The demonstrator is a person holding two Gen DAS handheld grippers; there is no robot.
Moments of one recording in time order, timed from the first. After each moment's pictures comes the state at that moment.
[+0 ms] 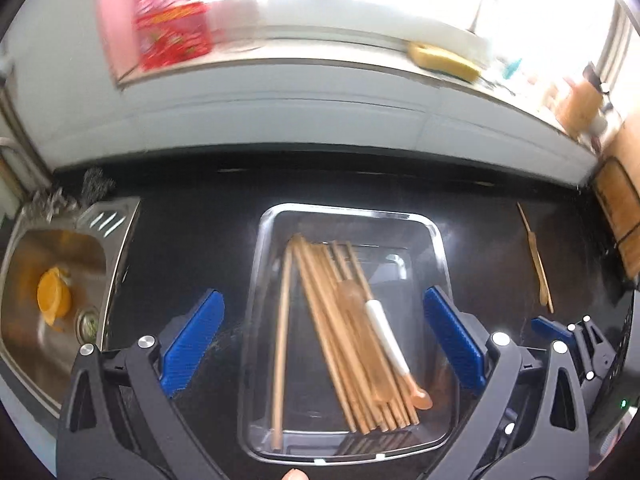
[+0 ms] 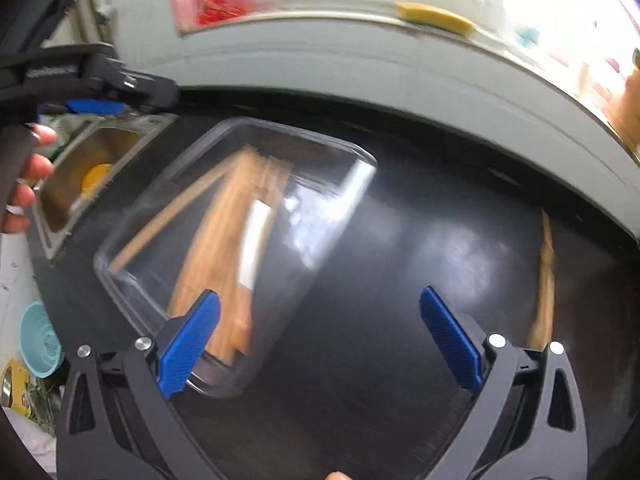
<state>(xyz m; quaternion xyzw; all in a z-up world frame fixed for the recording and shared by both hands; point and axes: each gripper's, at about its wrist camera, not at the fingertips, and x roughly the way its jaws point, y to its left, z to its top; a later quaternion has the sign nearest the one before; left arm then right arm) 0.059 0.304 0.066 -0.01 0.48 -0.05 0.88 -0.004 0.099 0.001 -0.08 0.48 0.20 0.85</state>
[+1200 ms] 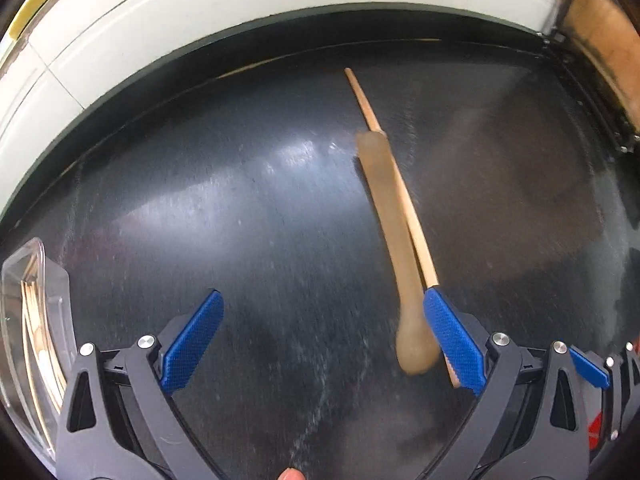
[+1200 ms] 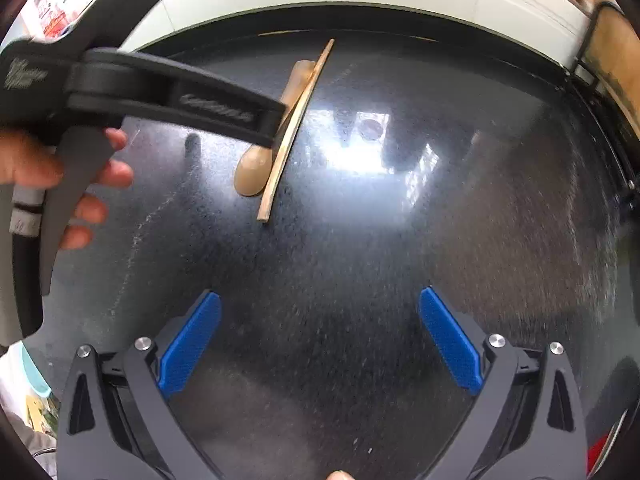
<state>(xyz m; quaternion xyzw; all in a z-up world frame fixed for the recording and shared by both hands) 0.118 -0.068 -0.084 0.12 0.59 -0.12 0.79 -0.006 -0.178 -0.081 -0.01 0.57 0.10 0.81</state>
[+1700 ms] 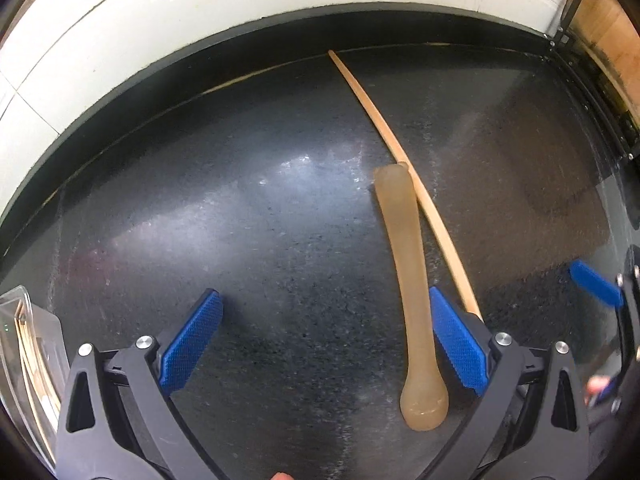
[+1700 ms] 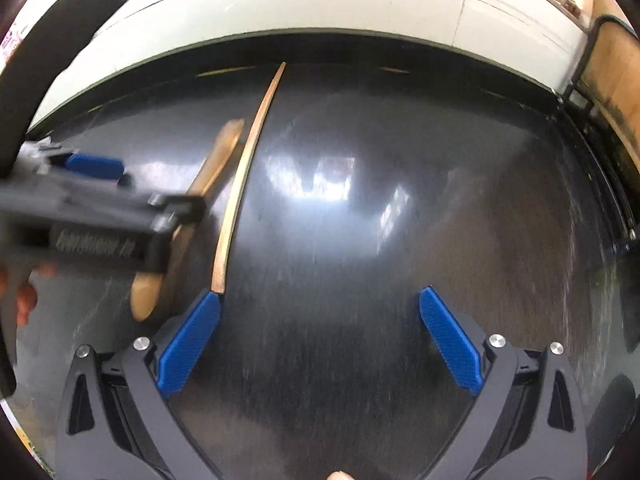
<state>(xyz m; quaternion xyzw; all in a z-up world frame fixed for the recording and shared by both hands) 0.157 -0.069 -0.095 0.12 0.58 -0.15 0.79 0.069 -0.198 -0.096 -0.01 0.54 0.06 0.84</state>
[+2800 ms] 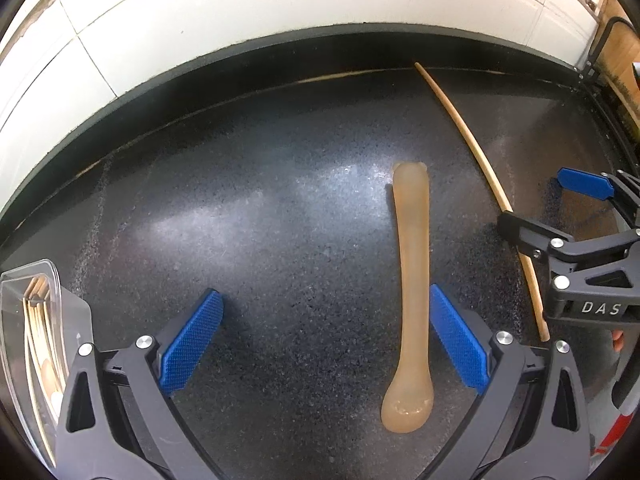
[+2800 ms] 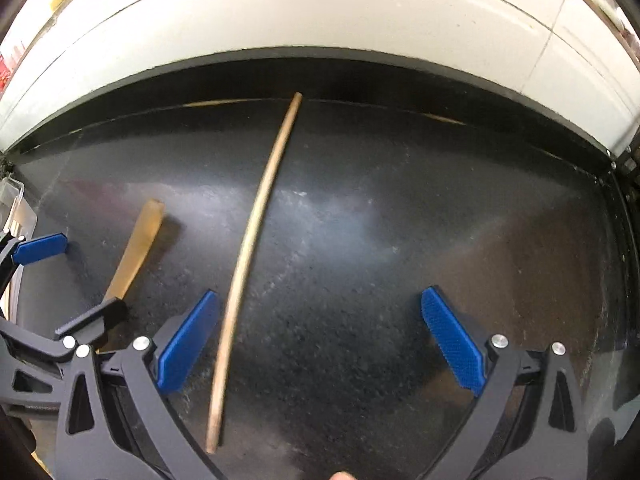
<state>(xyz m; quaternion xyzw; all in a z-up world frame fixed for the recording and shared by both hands) 0.147 0.019 -0.077 0.10 0.56 -0.11 0.81 0.175 -0.165 -0.101 -0.03 0.56 0.08 0.82</state>
